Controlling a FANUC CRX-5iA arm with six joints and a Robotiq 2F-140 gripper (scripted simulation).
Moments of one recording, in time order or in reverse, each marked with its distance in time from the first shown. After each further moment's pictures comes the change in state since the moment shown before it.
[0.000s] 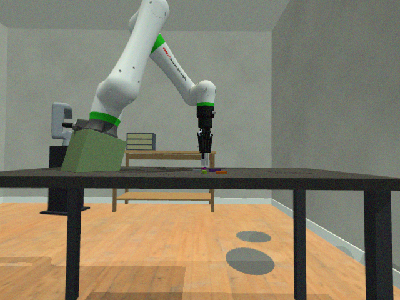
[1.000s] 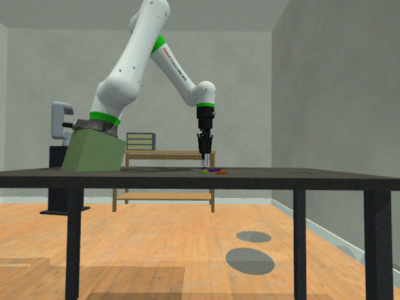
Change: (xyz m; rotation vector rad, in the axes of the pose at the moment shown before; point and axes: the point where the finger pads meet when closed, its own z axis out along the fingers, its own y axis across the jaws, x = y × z) arm 0.000 0.000 0.004 0.000 0.000 0.000
